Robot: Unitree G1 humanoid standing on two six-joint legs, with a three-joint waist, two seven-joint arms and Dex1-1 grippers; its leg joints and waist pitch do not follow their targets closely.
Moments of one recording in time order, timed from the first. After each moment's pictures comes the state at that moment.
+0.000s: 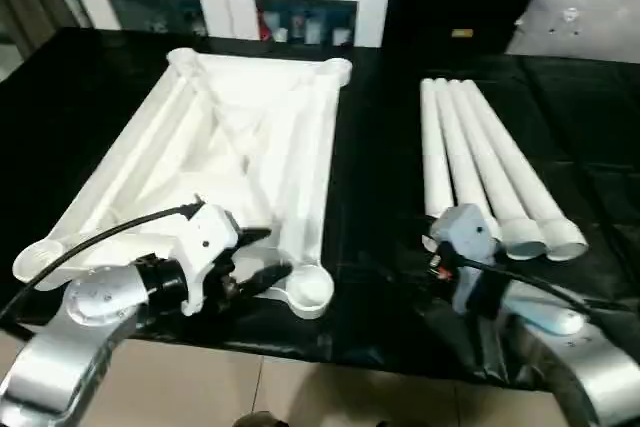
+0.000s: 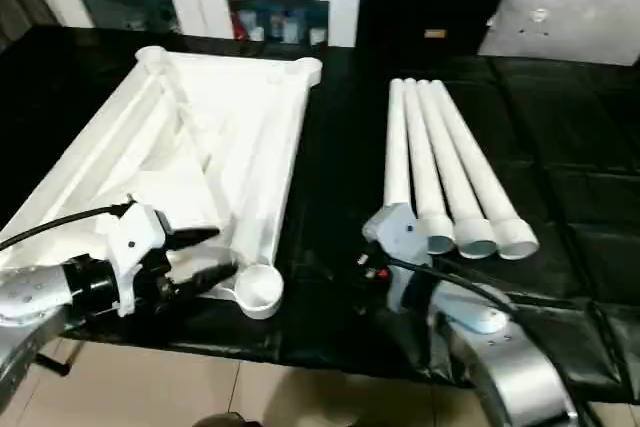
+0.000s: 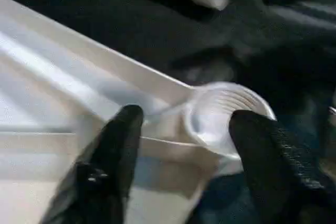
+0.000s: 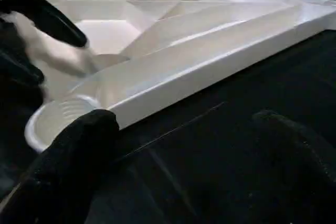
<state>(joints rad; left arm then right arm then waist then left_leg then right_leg) -0.10 0.66 -0.18 -0.25 -0.26 0.39 -0.92 0.00 -0.47 0.14 -0.39 0.28 0.46 0.64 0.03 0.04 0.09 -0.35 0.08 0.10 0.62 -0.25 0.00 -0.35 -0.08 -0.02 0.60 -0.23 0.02</state>
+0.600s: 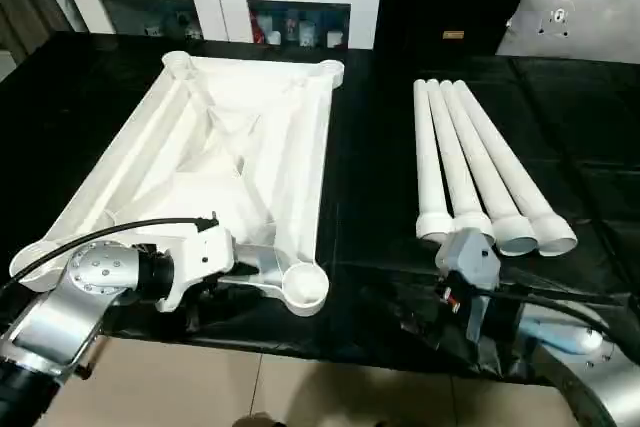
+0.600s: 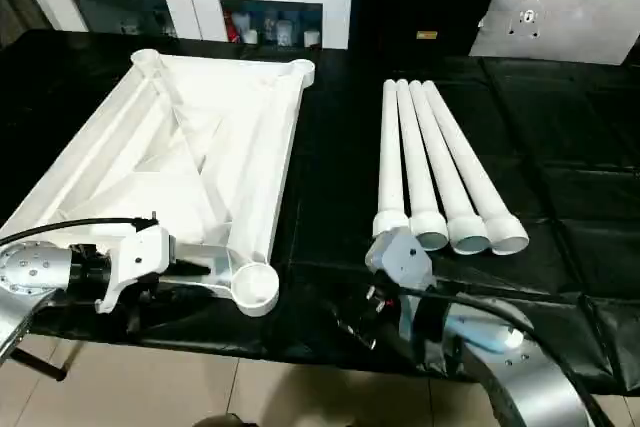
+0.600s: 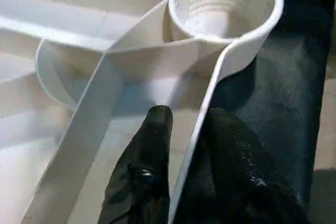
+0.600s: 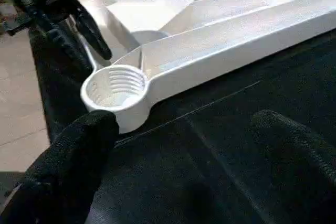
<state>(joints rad) -0.23 0.76 -0.28 0.08 -0.10 0.12 -1.11 0.08 -0.51 0.17 -0.43 0.29 0.44 0.70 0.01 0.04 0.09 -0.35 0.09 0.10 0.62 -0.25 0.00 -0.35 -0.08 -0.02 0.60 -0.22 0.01</state>
